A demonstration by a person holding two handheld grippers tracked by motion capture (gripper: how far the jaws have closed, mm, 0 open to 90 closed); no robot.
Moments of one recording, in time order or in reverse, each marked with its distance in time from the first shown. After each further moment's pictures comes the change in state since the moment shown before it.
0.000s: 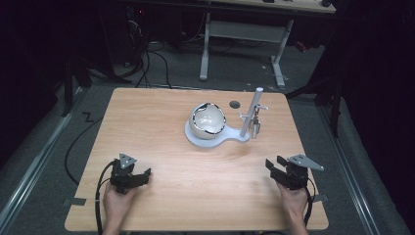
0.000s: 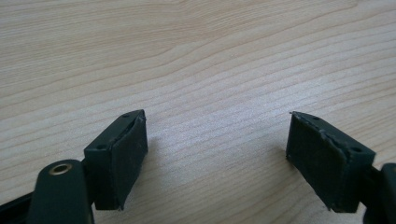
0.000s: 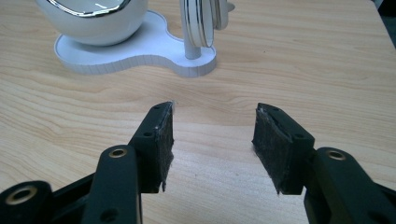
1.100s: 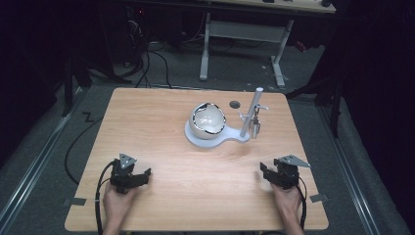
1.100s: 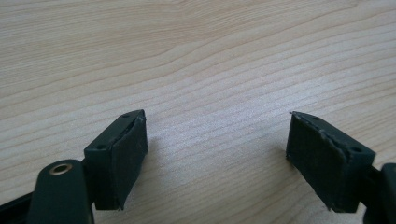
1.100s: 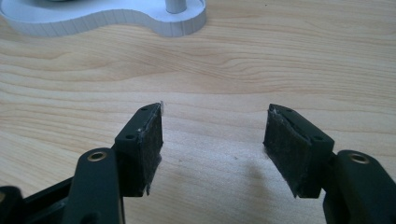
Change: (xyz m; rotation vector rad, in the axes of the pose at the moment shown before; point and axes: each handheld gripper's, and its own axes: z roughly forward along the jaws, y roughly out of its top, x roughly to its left) left arm 0.000 0.000 0.000 0.000 0.000 0.000; right arm -0.004 -0.020 0.037 0.095 -0.045 0.009
